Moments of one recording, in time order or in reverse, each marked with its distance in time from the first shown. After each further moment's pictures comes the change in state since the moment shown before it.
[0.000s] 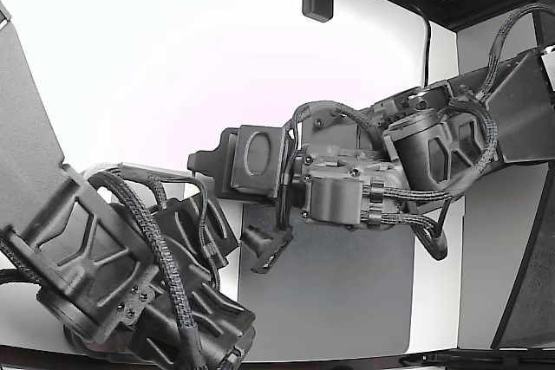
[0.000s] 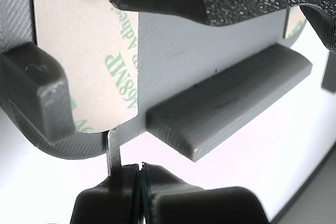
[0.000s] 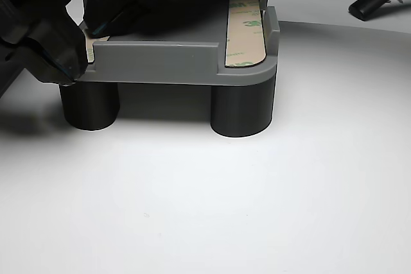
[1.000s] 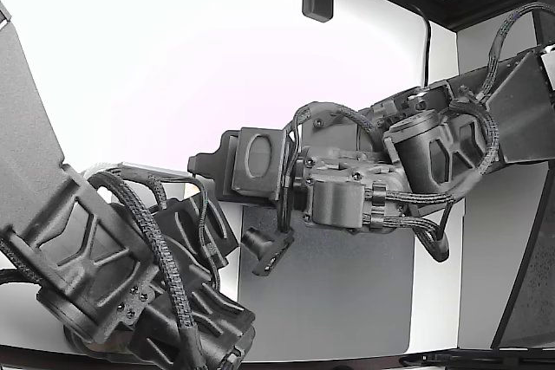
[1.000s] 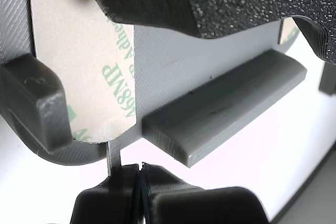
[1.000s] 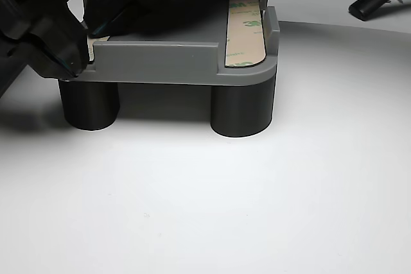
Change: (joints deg) arm 0.8 -0.1 -0.2 0.1 0.2 0.5
